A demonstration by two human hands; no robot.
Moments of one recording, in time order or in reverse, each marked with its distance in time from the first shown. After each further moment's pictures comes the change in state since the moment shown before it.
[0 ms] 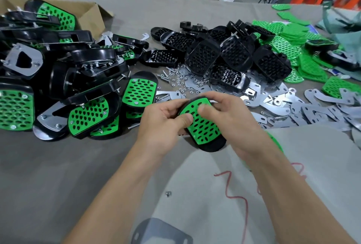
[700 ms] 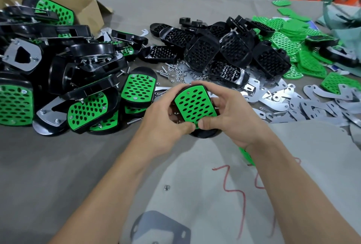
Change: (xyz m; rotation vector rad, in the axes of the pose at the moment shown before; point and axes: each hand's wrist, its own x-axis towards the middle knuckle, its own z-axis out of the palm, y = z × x) left_hand 0.005 -0.008 -0.011 0.428 -0.079 0.167; right_hand 0.007 0.012 -0.013 0.122 -0.158 -0.076
